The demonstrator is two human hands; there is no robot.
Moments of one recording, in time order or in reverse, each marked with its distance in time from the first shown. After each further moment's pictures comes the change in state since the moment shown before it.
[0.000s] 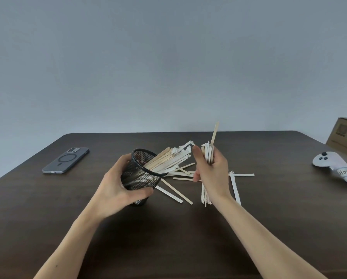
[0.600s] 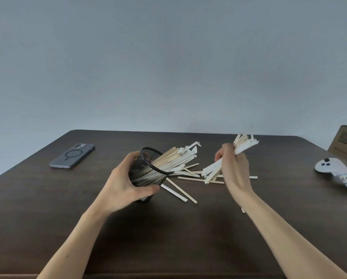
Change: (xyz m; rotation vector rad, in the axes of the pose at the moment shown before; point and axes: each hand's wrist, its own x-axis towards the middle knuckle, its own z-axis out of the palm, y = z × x) left_hand 0.000 -0.001 0.000 -0.001 0.017 0.011; right_hand 0.012 -0.024 -0.024 -0.199 0.084 0.237
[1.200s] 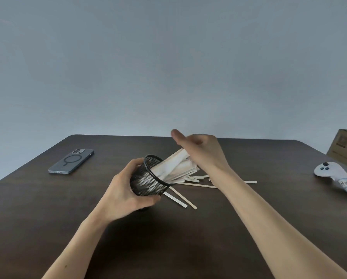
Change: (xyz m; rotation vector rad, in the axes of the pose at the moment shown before) left_hand -0.003 0.001 0.004 0.004 -0.039 0.061; right_hand -0.013 -0.063 0.035 -0.160 -0.318 -0.140
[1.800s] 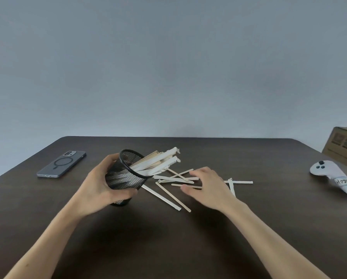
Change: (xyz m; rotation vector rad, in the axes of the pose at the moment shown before) left_hand 0.015 -0.010 -0.034 0.021 0.005 -0.049; right_hand 0.008 0.115 -0.008 -0.702 -0.227 -0.151
